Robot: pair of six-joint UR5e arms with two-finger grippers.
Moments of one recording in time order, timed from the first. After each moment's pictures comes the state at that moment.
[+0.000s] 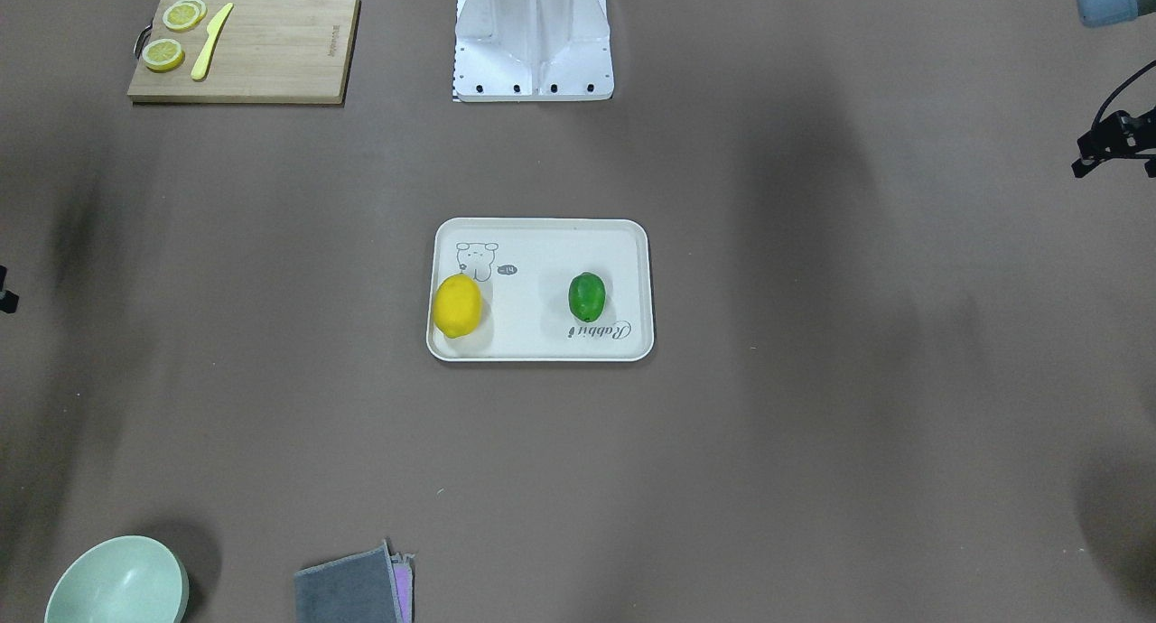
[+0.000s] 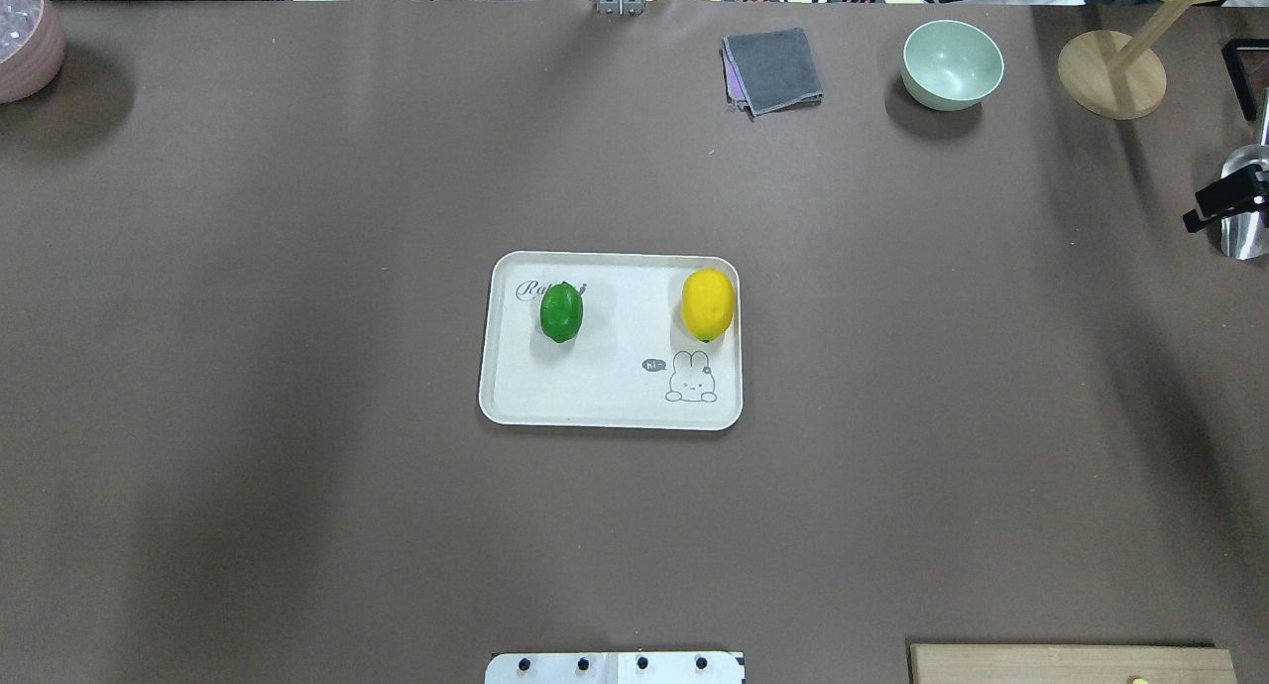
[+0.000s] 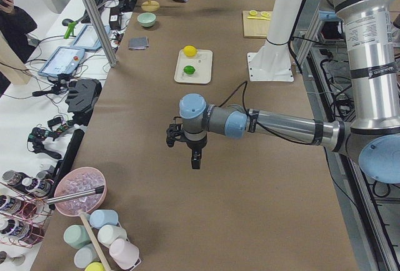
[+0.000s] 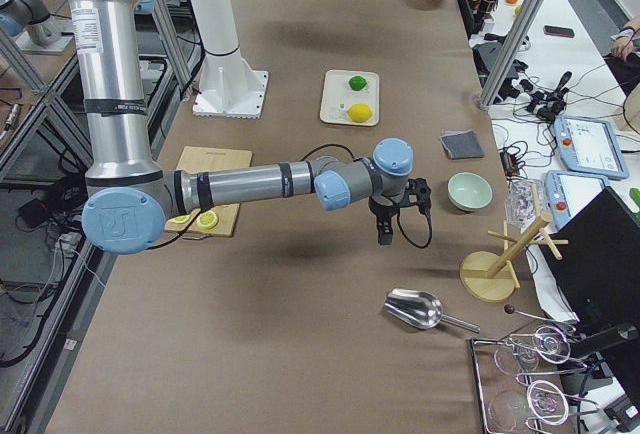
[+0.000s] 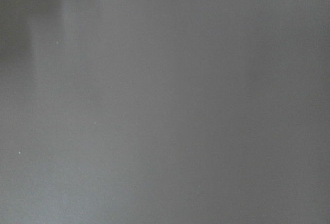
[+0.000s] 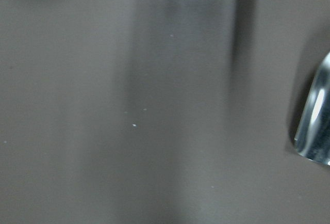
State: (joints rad) left arm -1.32 -1.34 -1.91 -1.63 -2.35 -0.26; right arm 1.32 -1.50 1.62 -1.36 2.33 0.35
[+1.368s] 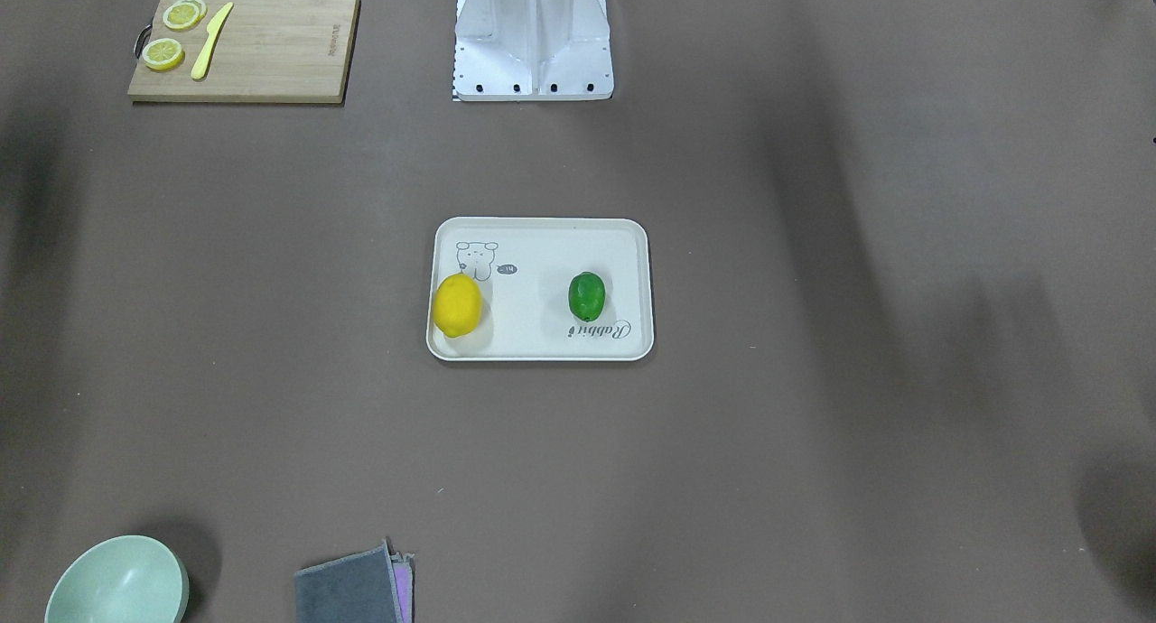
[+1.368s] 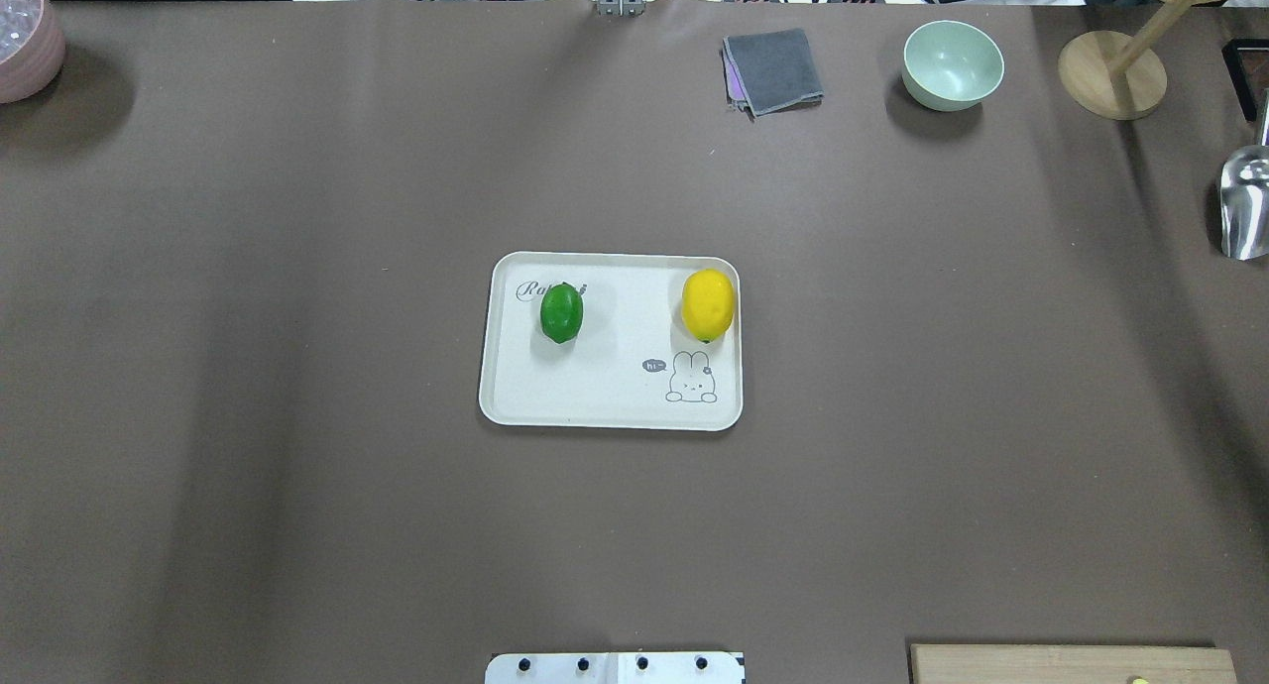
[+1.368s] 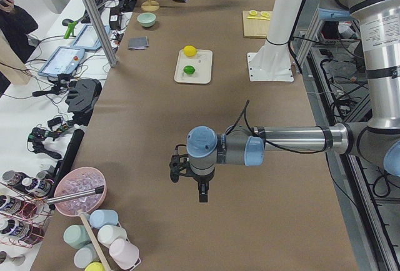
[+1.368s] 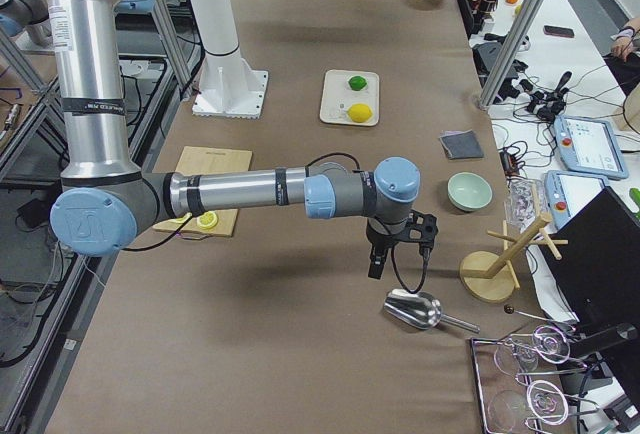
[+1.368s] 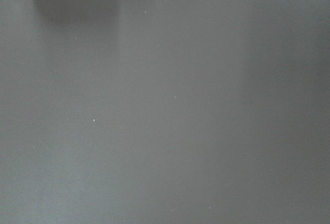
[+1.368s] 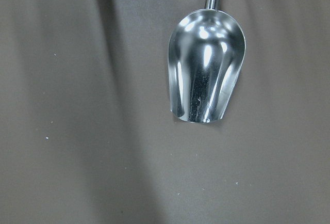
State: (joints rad) left arm -1.56 -1.31 -1.79 -1.63 -2.35 -0.06; right arm 1.49 -1.51 1.63 -1.57 2.33 0.34
